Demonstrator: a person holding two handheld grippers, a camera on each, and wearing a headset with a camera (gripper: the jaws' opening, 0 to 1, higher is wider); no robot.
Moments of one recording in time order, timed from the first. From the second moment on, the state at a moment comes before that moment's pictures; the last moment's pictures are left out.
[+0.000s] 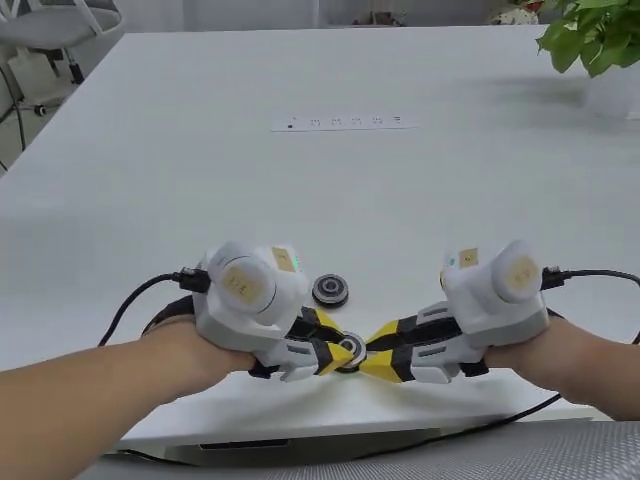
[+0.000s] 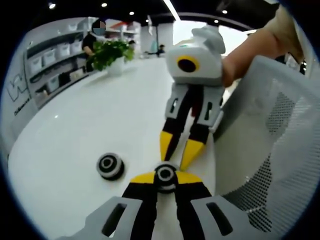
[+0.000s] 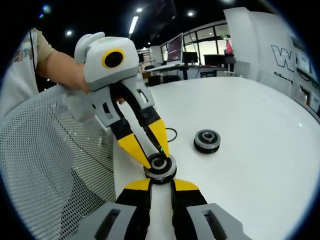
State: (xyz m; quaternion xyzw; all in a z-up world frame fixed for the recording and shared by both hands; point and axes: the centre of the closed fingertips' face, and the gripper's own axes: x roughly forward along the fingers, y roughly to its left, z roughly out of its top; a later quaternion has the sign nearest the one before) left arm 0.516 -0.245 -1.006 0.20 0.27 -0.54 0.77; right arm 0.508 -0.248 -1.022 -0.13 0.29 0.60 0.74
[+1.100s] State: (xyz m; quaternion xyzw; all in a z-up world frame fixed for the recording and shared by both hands) left arm 0.517 -0.245 -1.006 0.22 0.26 -0.54 0.77; right arm 0.523 -0.258 -1.012 0.06 0.34 0.54 0.77
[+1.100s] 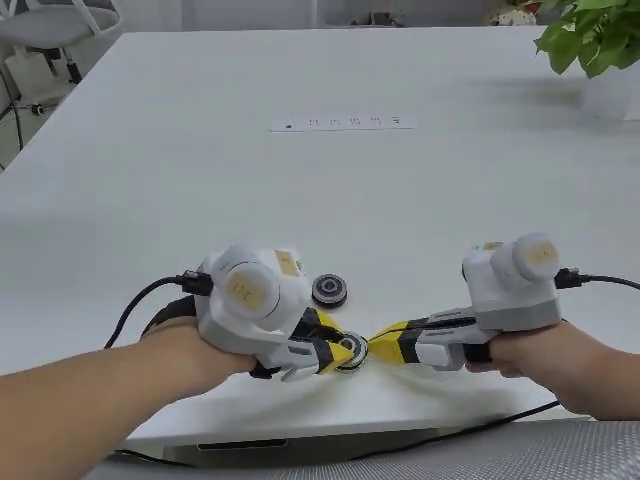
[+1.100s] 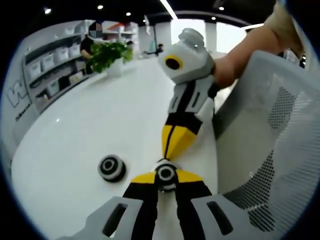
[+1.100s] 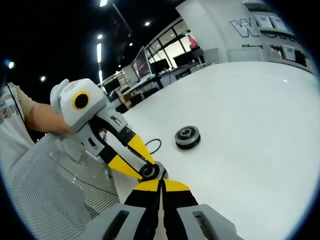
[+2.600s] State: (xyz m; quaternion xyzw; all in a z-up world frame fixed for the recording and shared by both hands) left arm 0.518 -0.247 -1.007 0.22 0.26 -0.54 0.77; right arm 0.512 -0.238 -0.995 0.07 0.31 0.58 0.75
